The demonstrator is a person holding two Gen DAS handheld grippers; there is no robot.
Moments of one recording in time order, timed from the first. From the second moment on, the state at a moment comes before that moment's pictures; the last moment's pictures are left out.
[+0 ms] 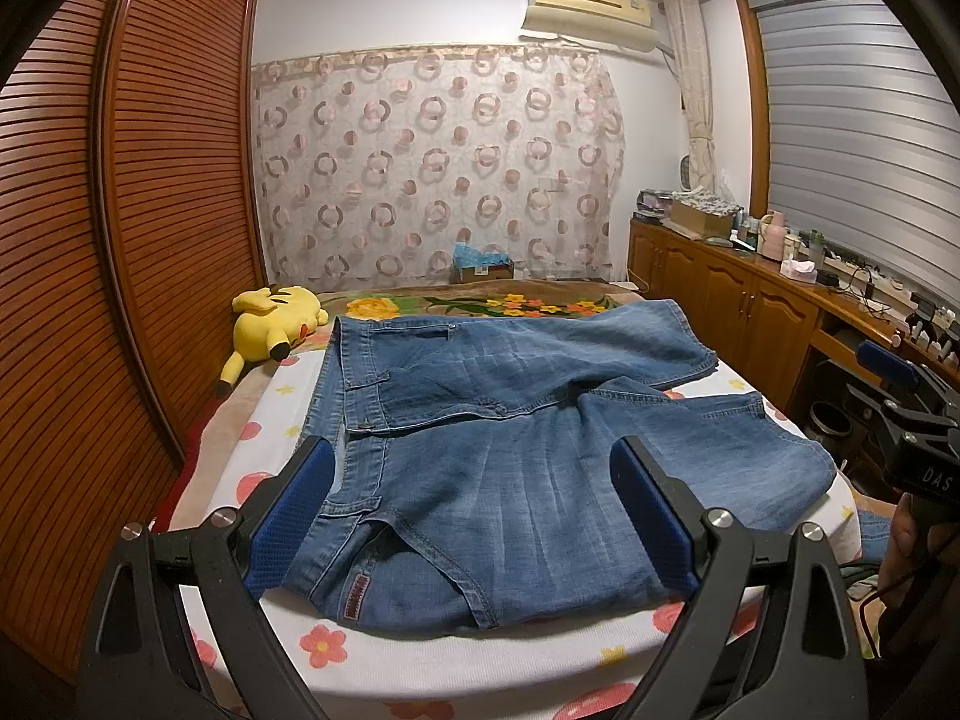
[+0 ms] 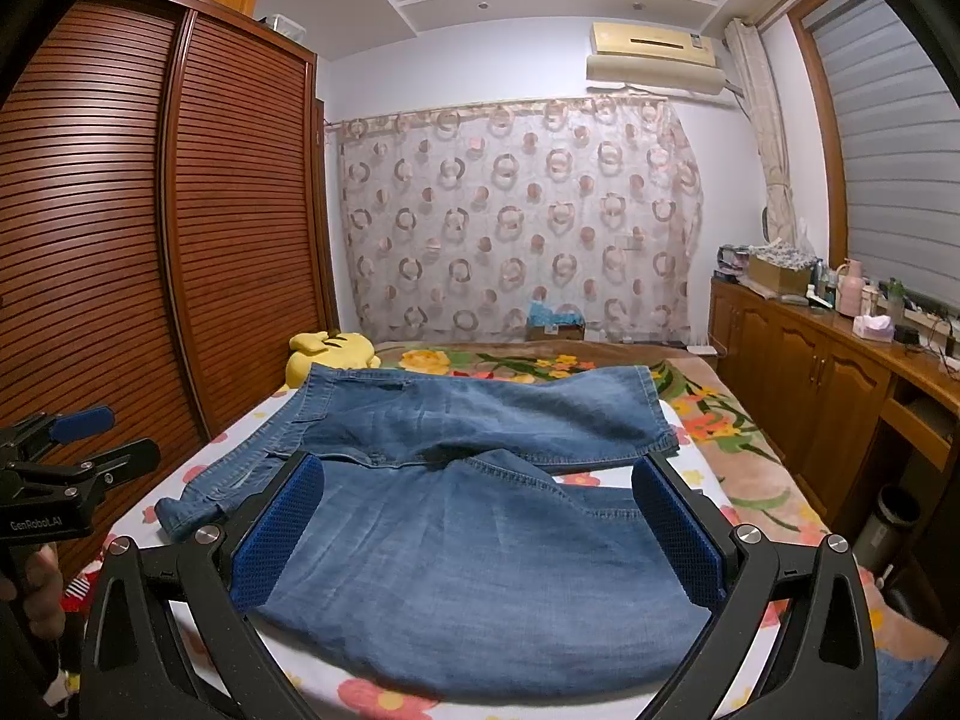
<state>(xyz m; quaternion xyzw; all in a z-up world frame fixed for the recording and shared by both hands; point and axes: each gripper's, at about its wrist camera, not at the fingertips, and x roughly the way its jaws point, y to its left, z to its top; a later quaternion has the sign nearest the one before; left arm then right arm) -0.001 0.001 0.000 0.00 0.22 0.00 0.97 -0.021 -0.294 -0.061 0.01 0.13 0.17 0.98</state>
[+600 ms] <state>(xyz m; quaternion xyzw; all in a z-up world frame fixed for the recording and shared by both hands) -0.002 0.002 0.001 0.00 0.22 0.00 0.98 -0.023 -0.292 -0.067 0.01 0.13 0.16 0.98</state>
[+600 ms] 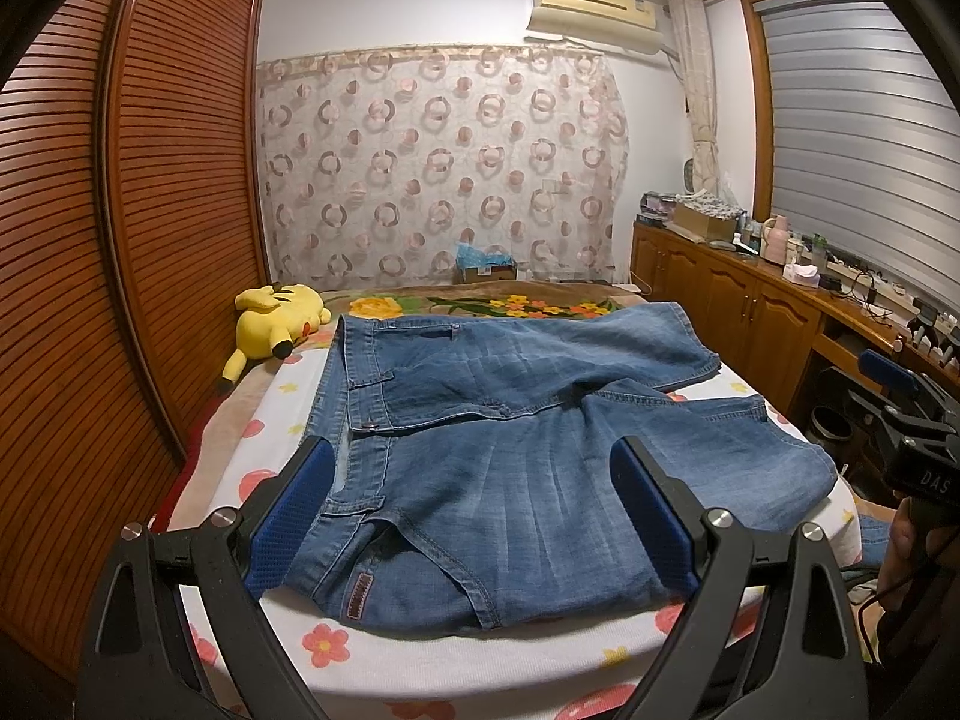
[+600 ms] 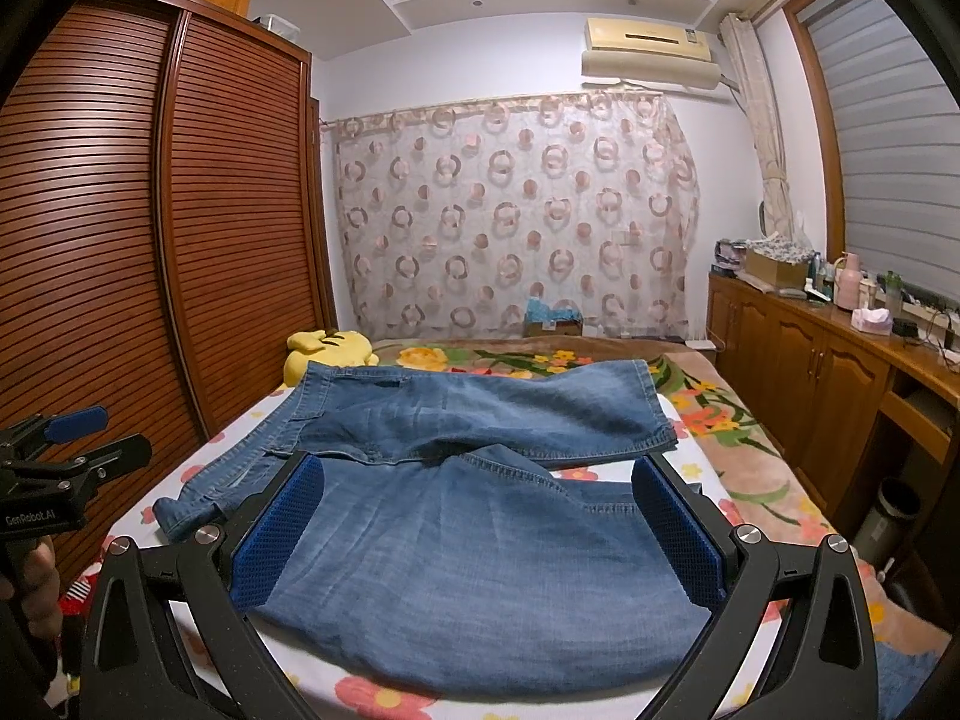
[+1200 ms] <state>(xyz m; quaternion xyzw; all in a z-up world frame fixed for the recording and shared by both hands) -0.005 0.002 0.000 0.00 0.22 0.00 0.98 -0.023 -0.292 -0.067 0.01 0.13 0.16 0.98</state>
